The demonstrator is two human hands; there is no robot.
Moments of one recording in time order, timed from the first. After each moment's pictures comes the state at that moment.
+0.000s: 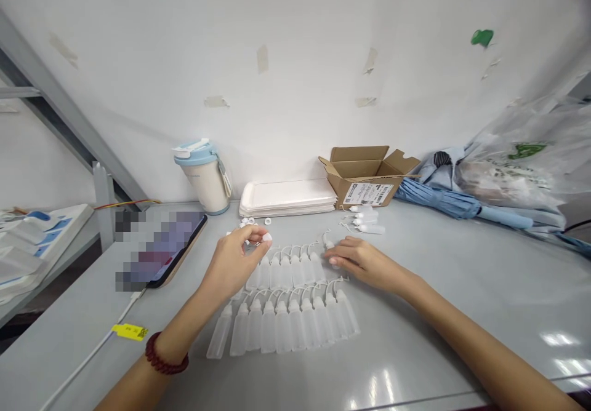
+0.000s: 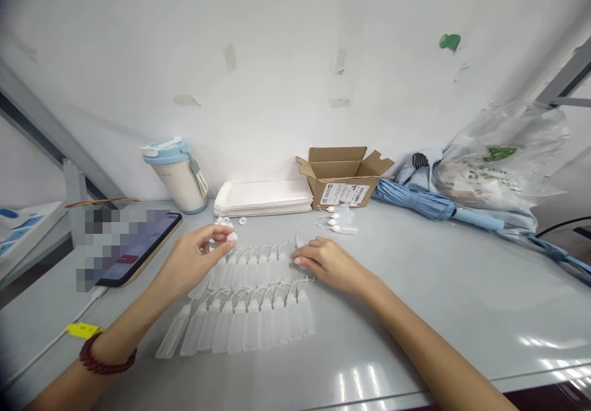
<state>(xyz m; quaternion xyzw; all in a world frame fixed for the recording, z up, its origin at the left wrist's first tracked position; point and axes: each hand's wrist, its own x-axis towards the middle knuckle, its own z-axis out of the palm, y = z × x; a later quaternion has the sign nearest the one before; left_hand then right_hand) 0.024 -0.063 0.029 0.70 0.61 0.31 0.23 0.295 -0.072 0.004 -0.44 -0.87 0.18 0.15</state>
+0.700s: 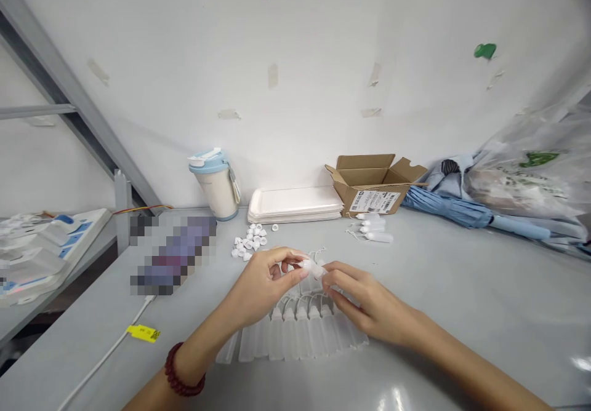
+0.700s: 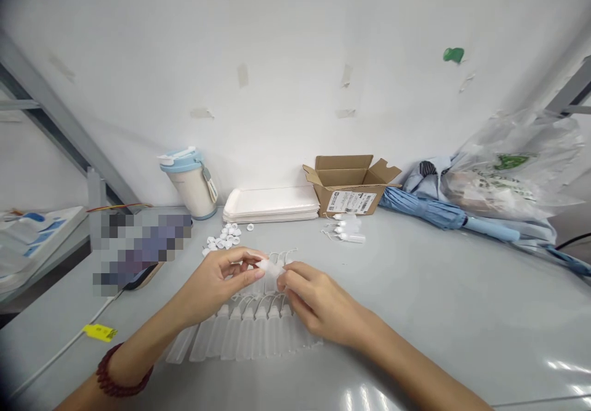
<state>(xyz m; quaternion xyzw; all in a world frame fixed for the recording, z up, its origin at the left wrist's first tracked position) 0.044 -0.087 0.039 0.74 0.47 0.28 0.39 0.258 -0.111 0.015 -0.33 -0.88 0.21 0.26</state>
